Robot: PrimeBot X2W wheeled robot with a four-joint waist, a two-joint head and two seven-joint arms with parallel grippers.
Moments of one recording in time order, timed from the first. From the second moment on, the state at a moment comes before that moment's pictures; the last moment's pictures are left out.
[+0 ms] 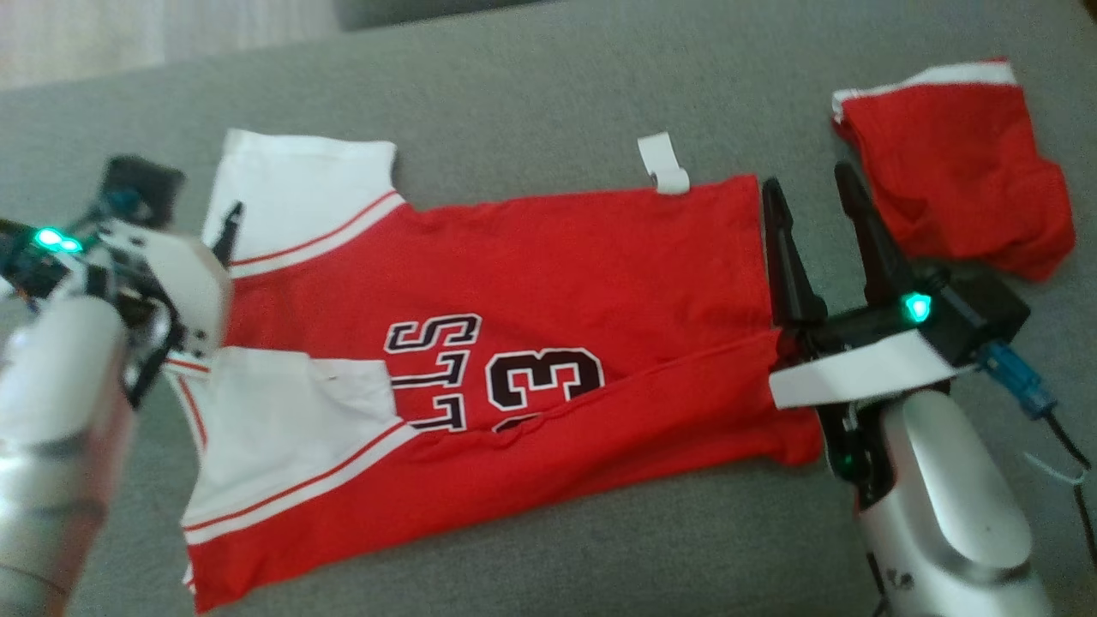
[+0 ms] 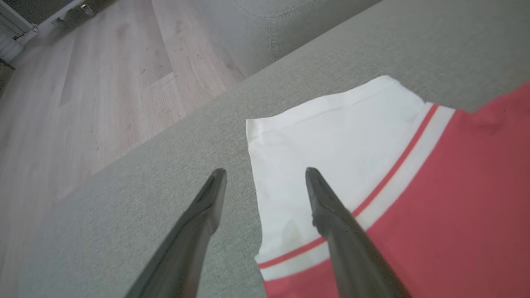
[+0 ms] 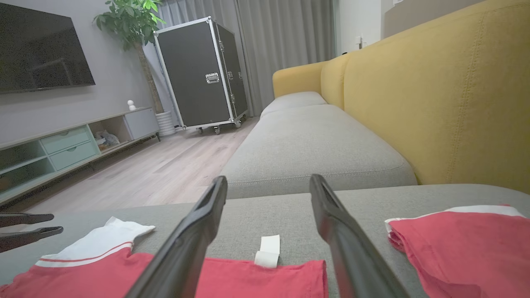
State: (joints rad) left arm -0.75 0.43 -0.49 0.73 -0.30 -0.13 0.26; right arm -0.31 -0.05 0.18 0.23 0.22 0.13 -0.24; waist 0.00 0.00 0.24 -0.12
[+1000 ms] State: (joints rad) left arm -1.04 0.49 -0.74 0.95 -0.62 -0.13 0.34; right arm -0.41 -0.05 0.20 0.22 0.22 0.13 -0.24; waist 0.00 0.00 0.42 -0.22
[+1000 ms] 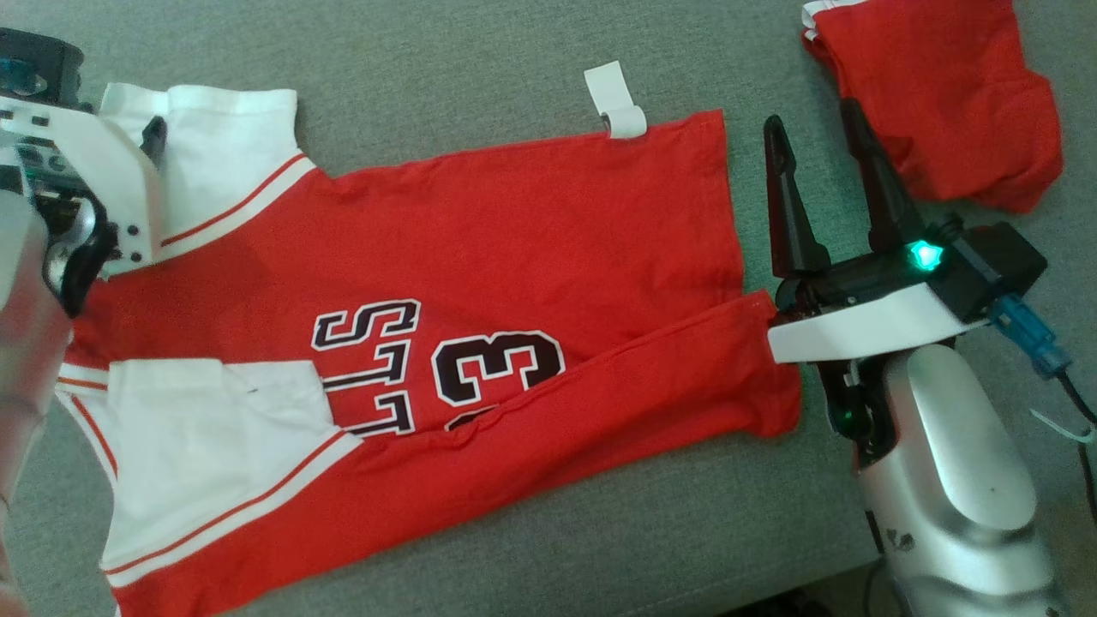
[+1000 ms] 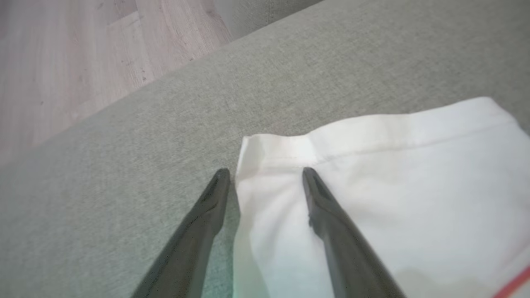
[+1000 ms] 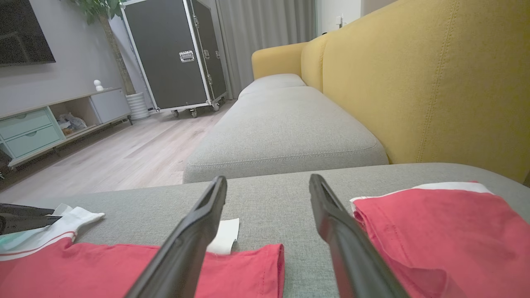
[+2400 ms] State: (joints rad) left arm -0.91 0.38 -0.93 0.59 -0.70 -0.10 -0.02; right arm -0.75 -0.41 0.41 0.82 0.36 0.13 0.40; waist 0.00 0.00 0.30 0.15
